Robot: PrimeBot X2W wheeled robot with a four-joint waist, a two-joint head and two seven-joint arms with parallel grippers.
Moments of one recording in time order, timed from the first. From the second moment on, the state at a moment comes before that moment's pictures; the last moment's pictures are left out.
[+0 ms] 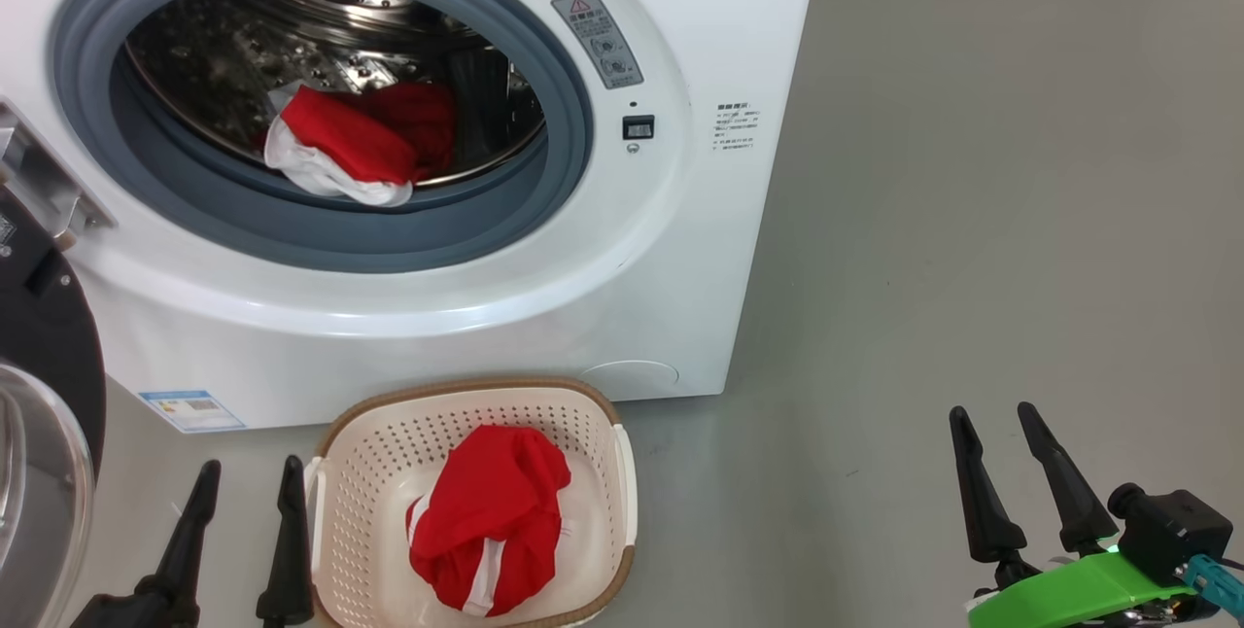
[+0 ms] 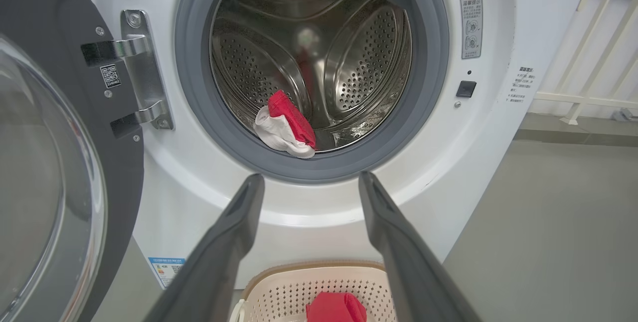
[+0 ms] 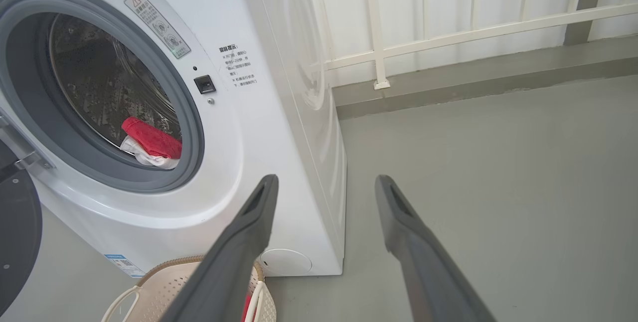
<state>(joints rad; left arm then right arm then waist) 0.02 0.05 0.13 0.12 -0.19 -0.13 -0.26 0.03 -0.06 0.00 0.20 0.40 0.12 -0.26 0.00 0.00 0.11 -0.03</state>
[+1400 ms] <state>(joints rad) -0.66 0.12 0.09 0.70 -0.13 -0.12 -0.25 -0.11 -0.05 0.05 0.18 0.44 0.12 -0.26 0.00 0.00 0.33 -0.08</state>
